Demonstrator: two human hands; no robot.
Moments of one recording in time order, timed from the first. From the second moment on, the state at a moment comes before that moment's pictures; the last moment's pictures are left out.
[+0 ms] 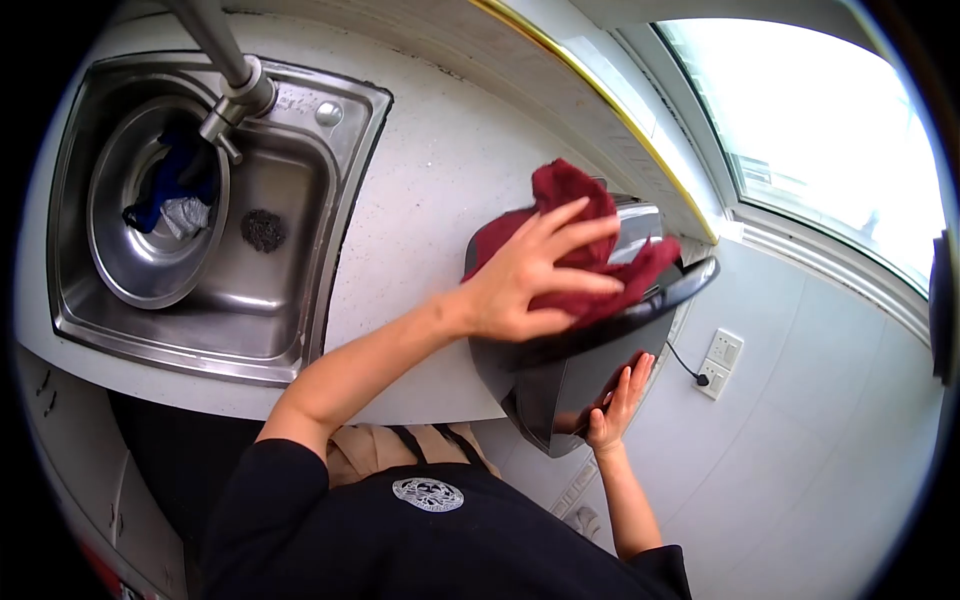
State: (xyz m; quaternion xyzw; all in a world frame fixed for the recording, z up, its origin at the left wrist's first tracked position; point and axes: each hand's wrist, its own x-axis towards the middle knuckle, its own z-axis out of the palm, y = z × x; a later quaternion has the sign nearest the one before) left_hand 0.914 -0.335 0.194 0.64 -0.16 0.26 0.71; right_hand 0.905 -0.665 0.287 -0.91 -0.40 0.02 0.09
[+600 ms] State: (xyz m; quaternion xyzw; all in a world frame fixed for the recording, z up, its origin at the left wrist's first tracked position) left_hand 1.087 -0.313 0.193 0.66 -0.10 -0.18 0.72; right_hand 0.909 -0.674 0.289 -0.93 -0.35 0.03 0.09
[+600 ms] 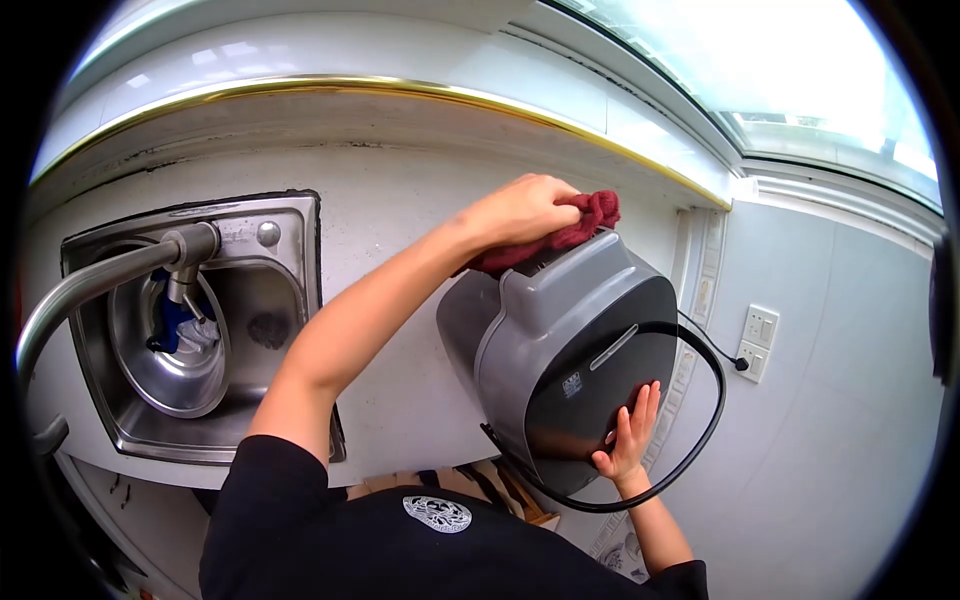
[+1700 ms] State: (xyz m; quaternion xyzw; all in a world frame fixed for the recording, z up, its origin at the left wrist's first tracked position) left_hand 0.946 -0.325 0.257 0.82 -0.12 0.21 0.53; right_hand 0.913 -0.672 0.287 -0.93 -0.34 0.03 0.10
